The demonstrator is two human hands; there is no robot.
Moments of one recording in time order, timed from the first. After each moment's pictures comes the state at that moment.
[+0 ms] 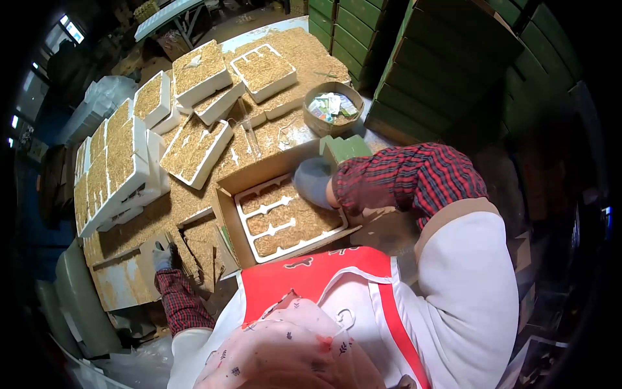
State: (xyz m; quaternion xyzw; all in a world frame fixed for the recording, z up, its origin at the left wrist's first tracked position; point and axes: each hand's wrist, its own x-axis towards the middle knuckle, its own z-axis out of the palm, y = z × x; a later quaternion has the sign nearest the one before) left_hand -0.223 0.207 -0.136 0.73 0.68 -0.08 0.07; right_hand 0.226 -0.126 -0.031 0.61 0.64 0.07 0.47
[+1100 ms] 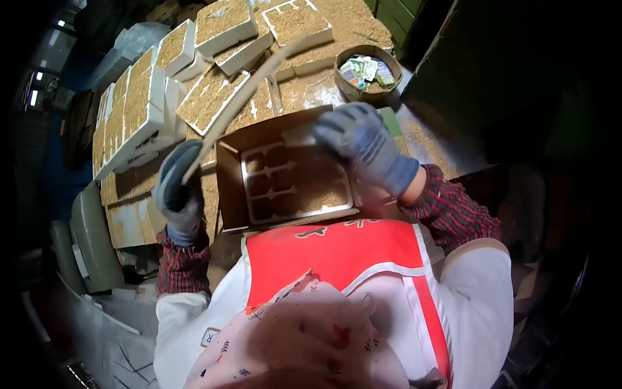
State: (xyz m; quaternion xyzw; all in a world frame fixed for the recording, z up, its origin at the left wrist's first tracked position) left_hand 0.014 -0.022 0.132 0.89 0.09 0.36 0.25; right_hand 0.286 -0.215 0.083 0.68 0.69 0.09 -0.22
